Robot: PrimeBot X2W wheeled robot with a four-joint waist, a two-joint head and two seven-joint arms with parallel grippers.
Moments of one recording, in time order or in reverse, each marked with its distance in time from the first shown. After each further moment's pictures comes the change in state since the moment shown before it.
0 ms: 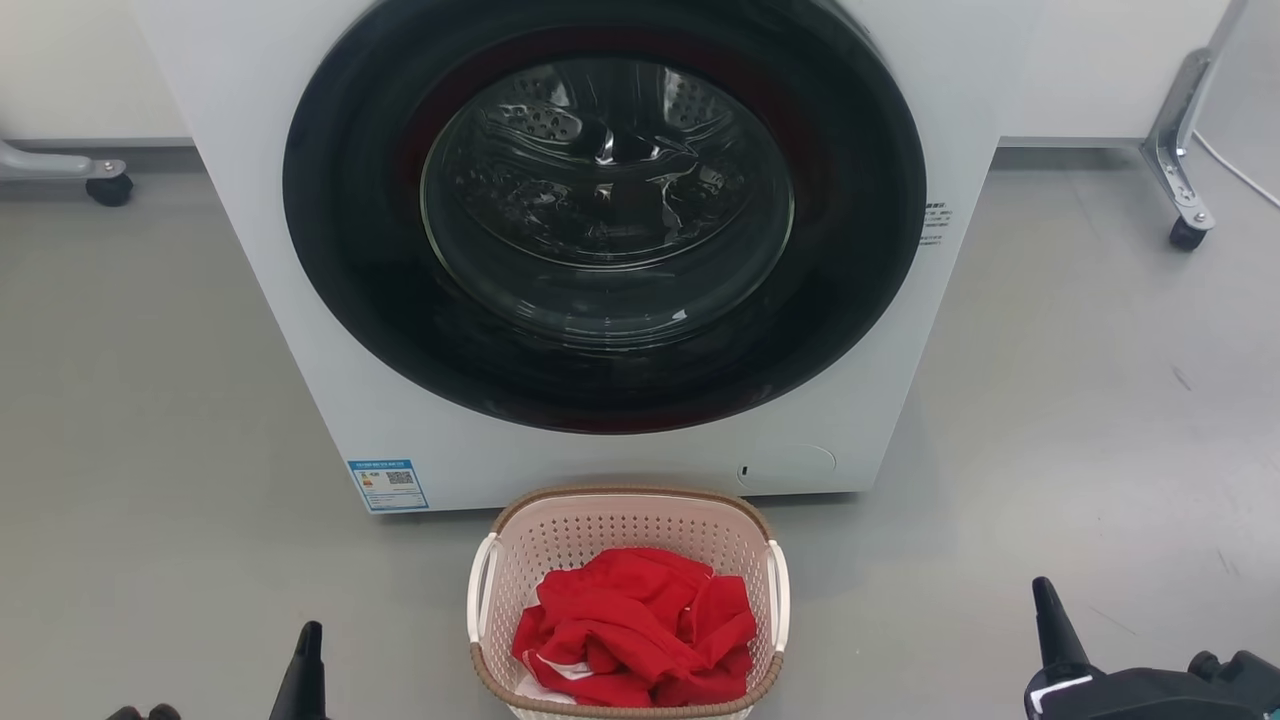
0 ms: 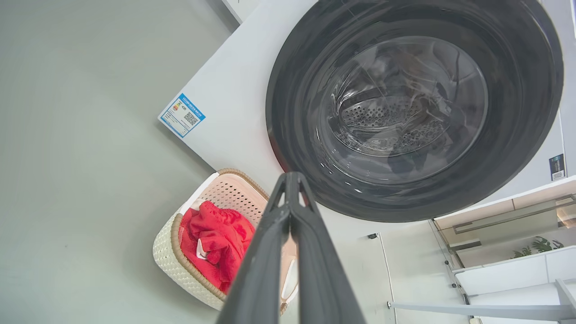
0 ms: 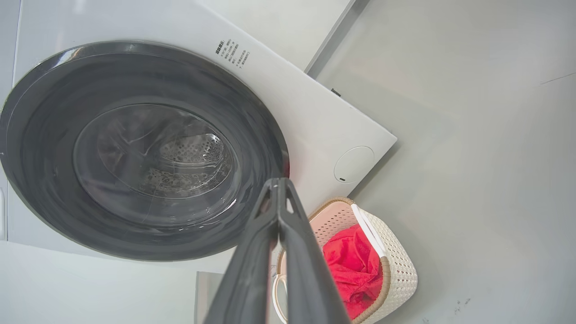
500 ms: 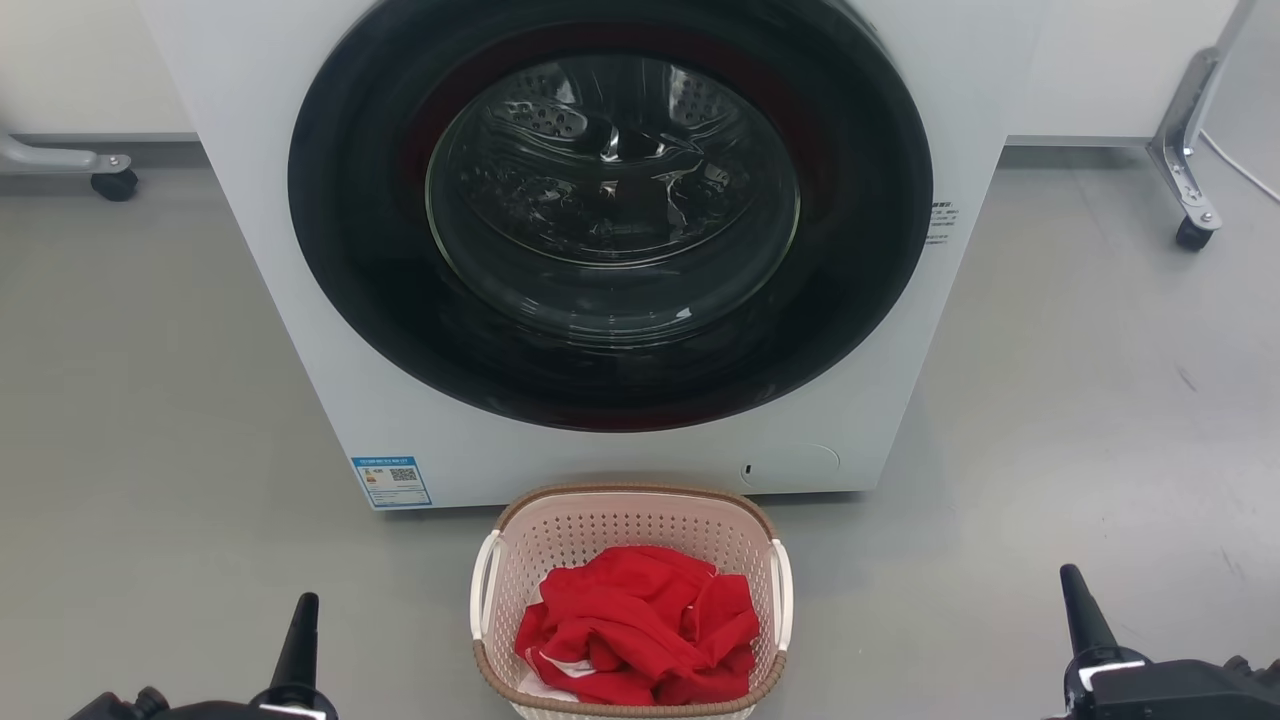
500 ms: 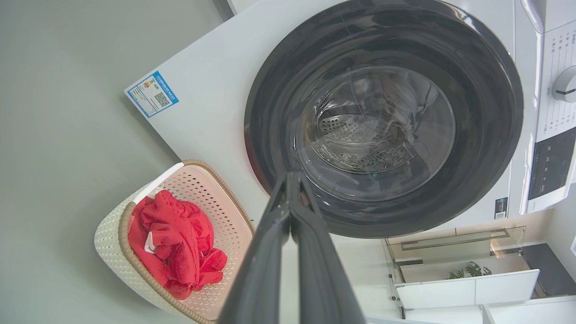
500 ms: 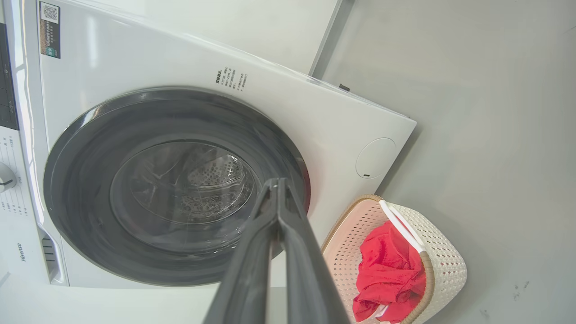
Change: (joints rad) left arm -0.053 -0.011 0.037 0.033 -0.197 -0.041 0.054; right arm -0.023 0.004 -0.074 0.018 0.199 0.037 0.054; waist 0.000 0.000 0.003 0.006
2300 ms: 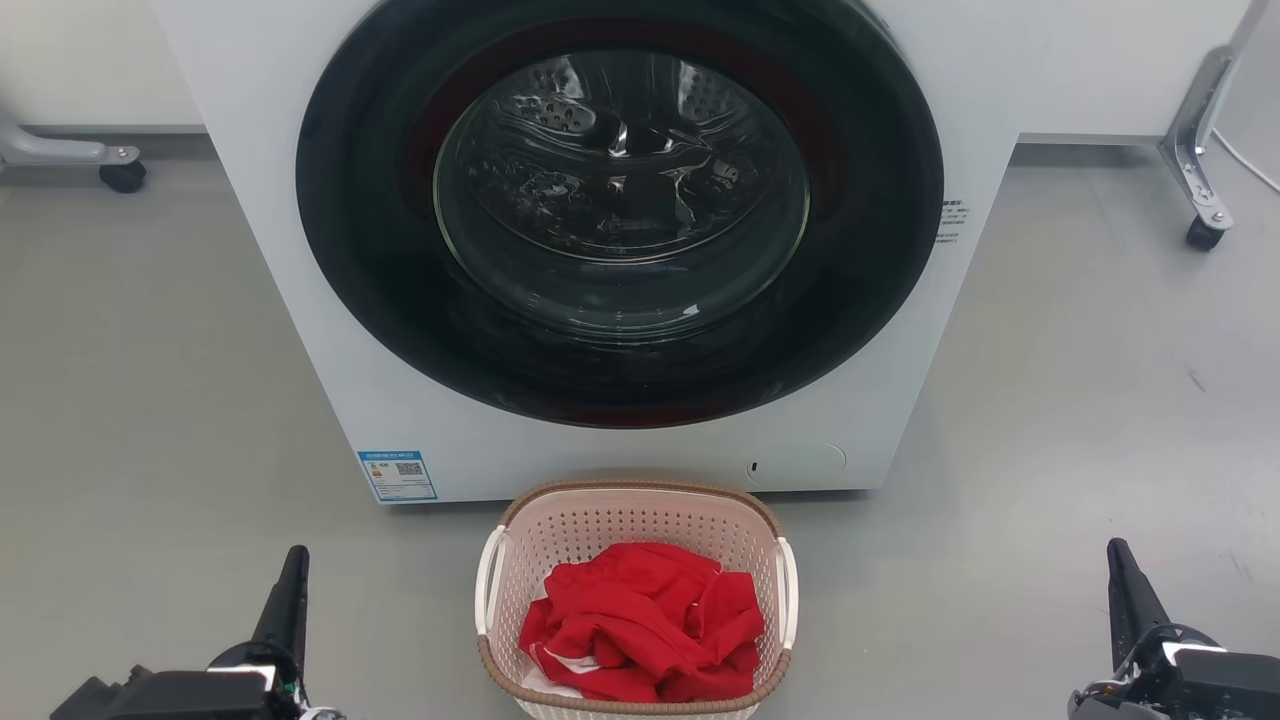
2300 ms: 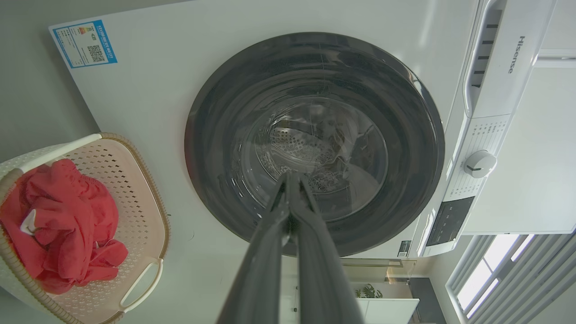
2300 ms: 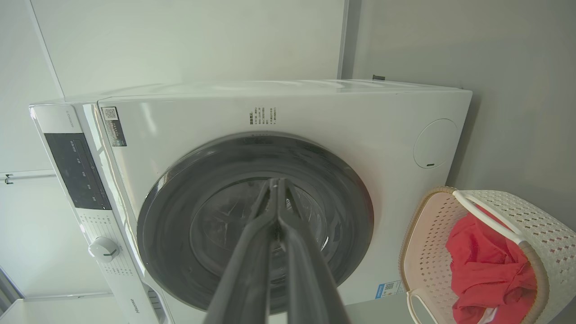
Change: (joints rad) left arm -0.086 -0.021 0.063 0.050 -0.332 -0.062 0.086; right arm -0.049 0.007 -0.116 0.029 0.318 0.065 0.084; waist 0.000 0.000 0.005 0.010
